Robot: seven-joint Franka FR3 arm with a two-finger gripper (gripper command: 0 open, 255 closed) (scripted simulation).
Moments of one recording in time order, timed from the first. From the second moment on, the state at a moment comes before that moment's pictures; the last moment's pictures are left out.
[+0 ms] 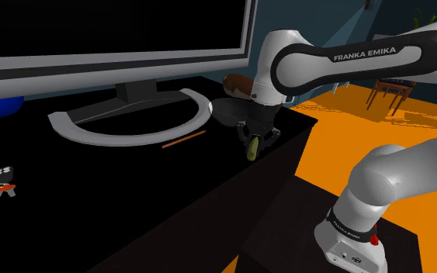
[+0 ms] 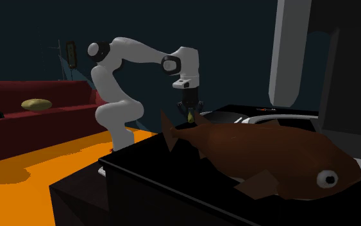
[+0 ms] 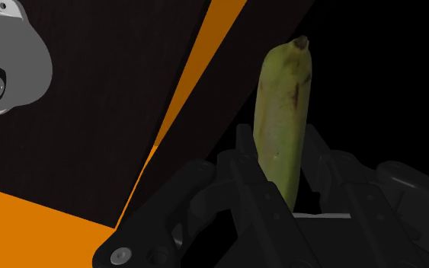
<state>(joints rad) -0.22 -0.73 0.45 -2.60 0.43 1.90 1.12</state>
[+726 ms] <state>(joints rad) -0.24 -0.74 0.42 -2.49 0.39 1.78 1.14</state>
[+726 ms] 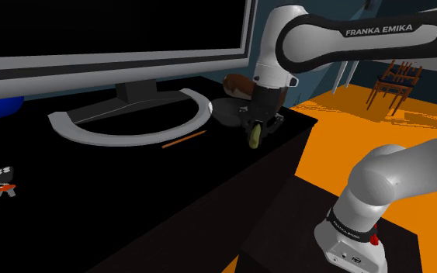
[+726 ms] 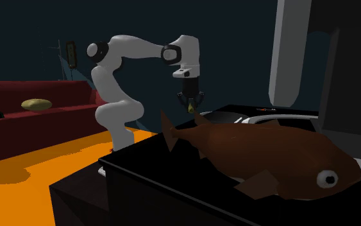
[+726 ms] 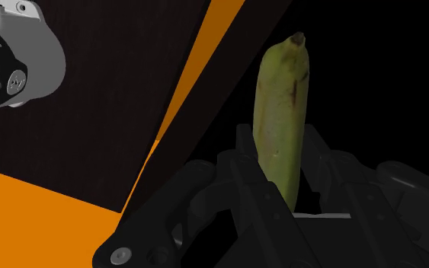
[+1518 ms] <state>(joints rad) -0.25 -0.73 0.38 -2.33 0.36 1.63 1.16</state>
